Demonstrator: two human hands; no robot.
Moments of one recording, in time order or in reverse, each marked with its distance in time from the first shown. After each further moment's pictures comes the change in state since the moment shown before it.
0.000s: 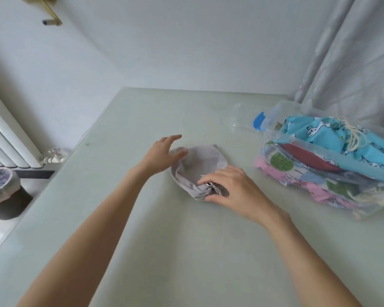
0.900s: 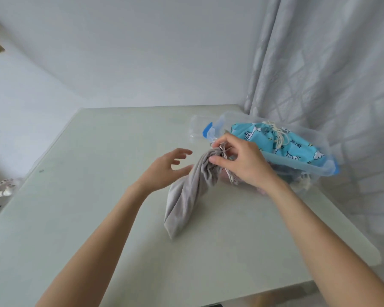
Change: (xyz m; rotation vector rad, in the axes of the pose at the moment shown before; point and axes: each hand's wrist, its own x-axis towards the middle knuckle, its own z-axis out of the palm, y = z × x) left_hand -0.030 0.111 0.024 -0.286 -0.179 0.210; right_hand -0.030 0.019 -0.110 0.200 0.346 0.362
